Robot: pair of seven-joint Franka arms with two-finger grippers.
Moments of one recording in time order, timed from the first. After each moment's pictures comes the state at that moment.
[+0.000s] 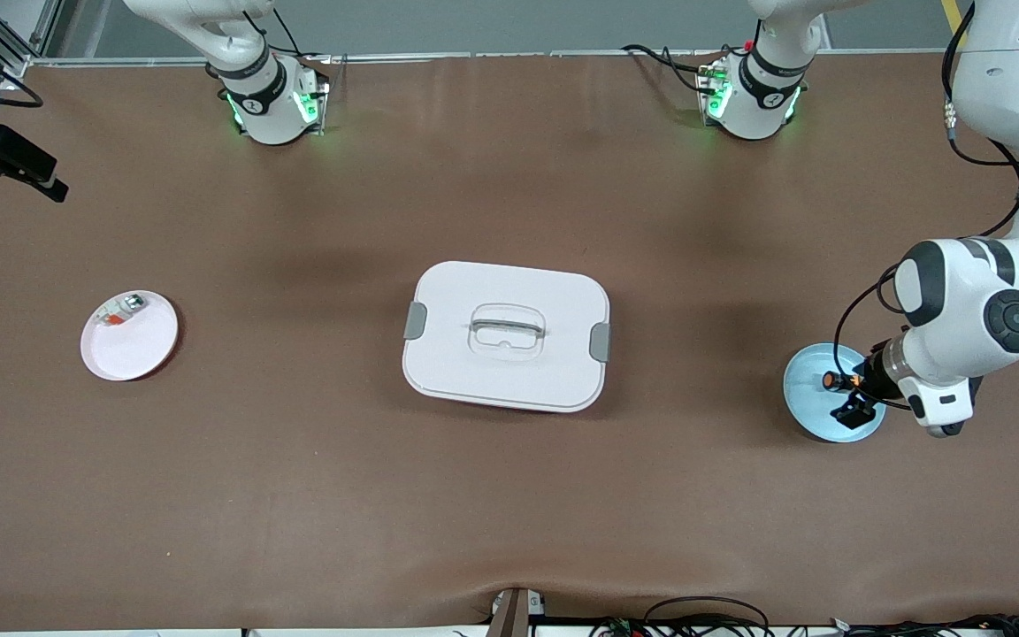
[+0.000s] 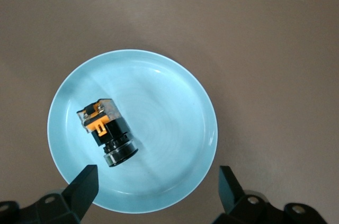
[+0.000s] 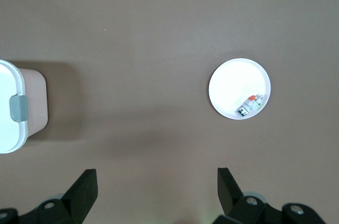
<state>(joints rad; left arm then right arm) 0.23 0.51 -0.19 -1.82 0.10 2.36 -0.86 0.01 -0.14 -0.05 -1.63 0.03 1.50 0.06</state>
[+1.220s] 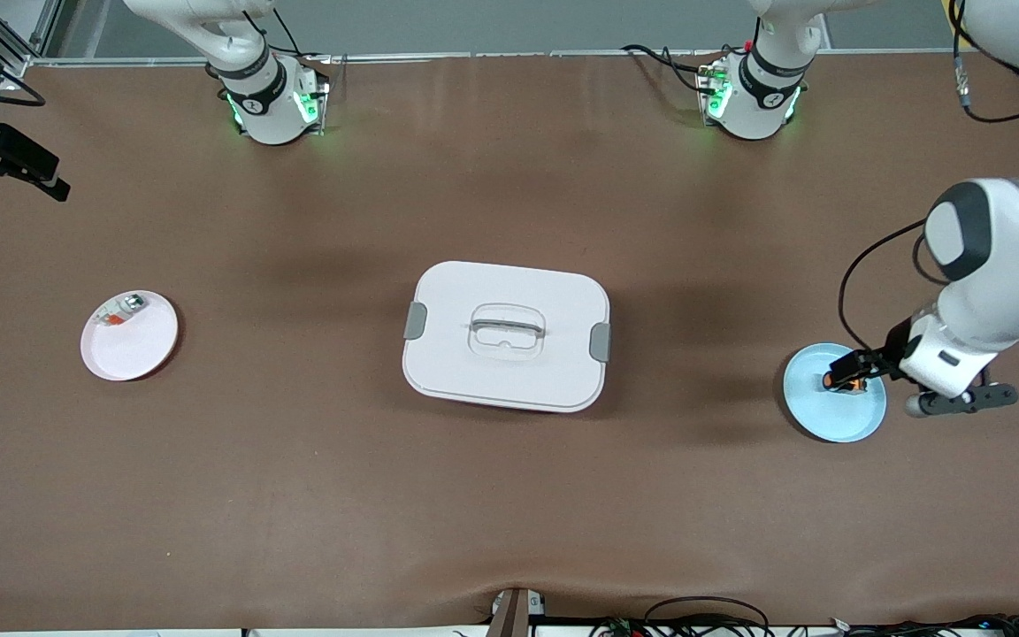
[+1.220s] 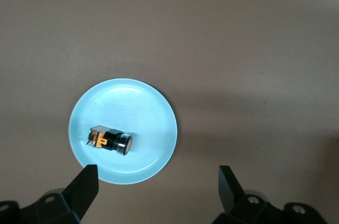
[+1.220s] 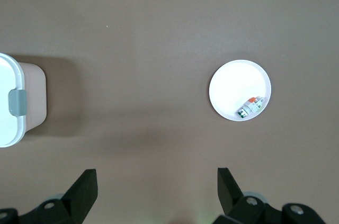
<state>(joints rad) 0.15 0.27 -0.16 -1.80 0.01 2.17 -0.12 0.01 -0.14 -0.05 -1.63 0.03 1.50 0.02</state>
